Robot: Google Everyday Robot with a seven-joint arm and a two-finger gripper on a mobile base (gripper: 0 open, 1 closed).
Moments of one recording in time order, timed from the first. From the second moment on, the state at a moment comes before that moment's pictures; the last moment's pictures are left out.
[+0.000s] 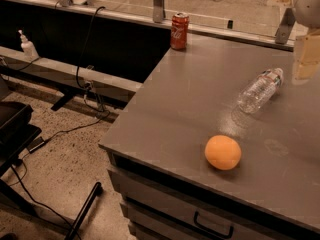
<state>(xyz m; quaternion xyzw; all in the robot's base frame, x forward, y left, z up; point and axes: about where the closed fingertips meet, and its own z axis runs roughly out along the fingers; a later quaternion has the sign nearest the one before) 0.552 -0.260 1.007 -0.72 0.65 -0.17 0.17</state>
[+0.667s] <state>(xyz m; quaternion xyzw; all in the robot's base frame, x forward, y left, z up) 0.577 -0.296 1.007 -0.76 0.59 -0.25 0.11</state>
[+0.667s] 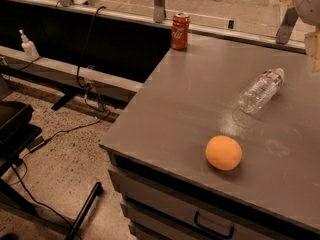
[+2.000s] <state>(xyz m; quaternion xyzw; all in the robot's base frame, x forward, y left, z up) 0.591 -0.328 0.947 -0.86 0.47 -0.18 0.05</state>
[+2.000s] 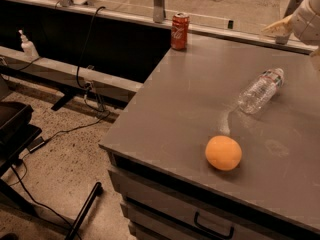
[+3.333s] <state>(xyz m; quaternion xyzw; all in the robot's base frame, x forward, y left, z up) 0.578 -0.319 0.857 -0.92 0.37 -0.10 0.04</state>
